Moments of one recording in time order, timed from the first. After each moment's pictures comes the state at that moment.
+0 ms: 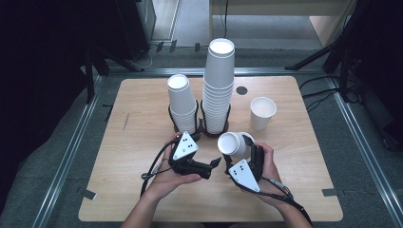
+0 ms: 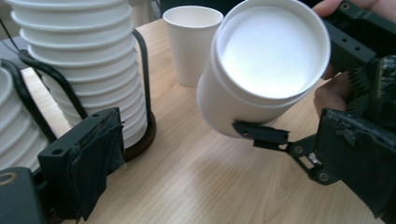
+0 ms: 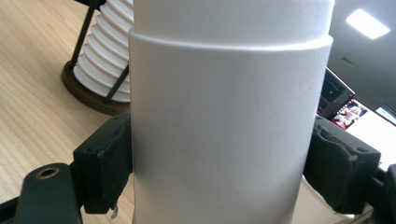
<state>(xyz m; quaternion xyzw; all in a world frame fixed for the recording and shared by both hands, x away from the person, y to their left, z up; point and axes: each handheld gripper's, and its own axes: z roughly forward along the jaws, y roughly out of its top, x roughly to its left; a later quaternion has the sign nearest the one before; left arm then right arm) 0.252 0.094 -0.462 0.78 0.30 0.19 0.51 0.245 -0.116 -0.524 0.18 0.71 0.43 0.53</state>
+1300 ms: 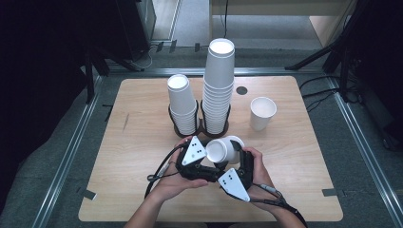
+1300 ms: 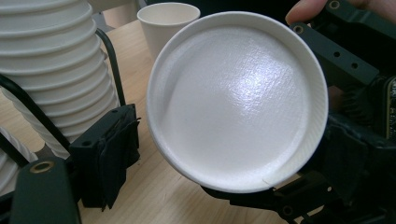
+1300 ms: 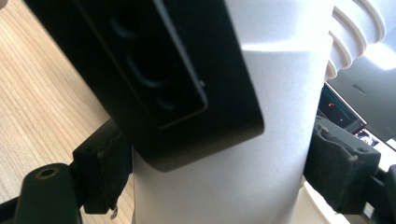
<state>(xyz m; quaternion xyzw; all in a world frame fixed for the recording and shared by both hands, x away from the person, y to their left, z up) 0.245 0.077 -0.463 0.80 0.28 0.18 0.50 0.227 -0.094 -0.522 0.12 0.72 0.43 0.53</state>
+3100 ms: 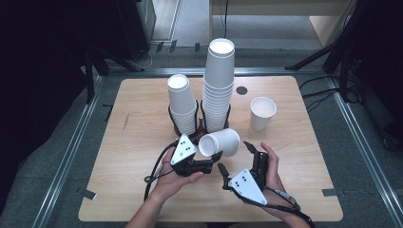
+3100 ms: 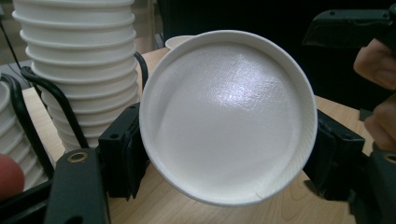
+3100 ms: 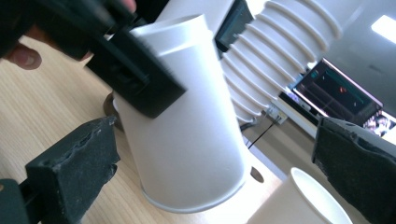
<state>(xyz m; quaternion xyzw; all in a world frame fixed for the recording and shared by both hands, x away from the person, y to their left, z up) 0.252 0.092 -0.476 0.74 0.30 0.21 0.56 0.209 -0.118 -0.494 0.17 0.71 0.47 0.49</state>
